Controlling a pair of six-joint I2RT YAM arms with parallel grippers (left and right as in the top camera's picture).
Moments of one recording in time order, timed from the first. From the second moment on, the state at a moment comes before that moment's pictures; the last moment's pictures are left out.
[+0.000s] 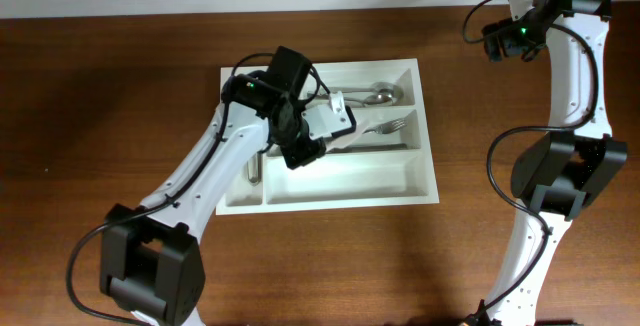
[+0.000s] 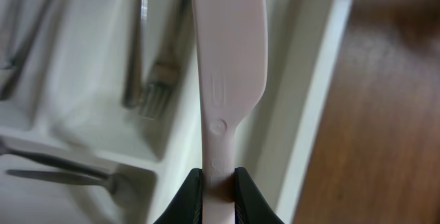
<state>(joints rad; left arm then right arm) -0.45 1.84 1.57 -1.04 0.36 0.77 -0.21 2.39 2.47 -1.19 -0.03 -0.44</state>
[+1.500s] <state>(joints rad) -0.01 1.90 1.92 -1.03 -0.08 0.20 -0.21 2.39 2.47 -1.19 -0.03 -0.44</state>
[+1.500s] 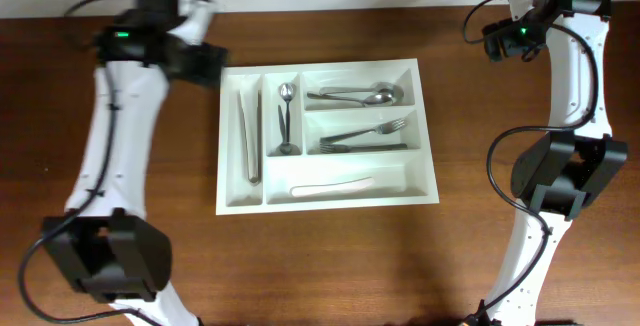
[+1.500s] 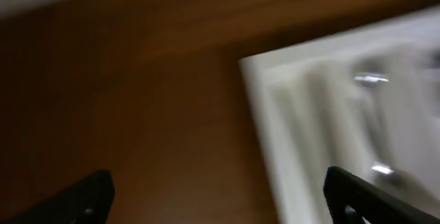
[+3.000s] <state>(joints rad) 0.16 1.90 1.92 -1.03 -0.13 0.08 -0.21 2.39 2.47 -1.19 -0.03 -0.44</state>
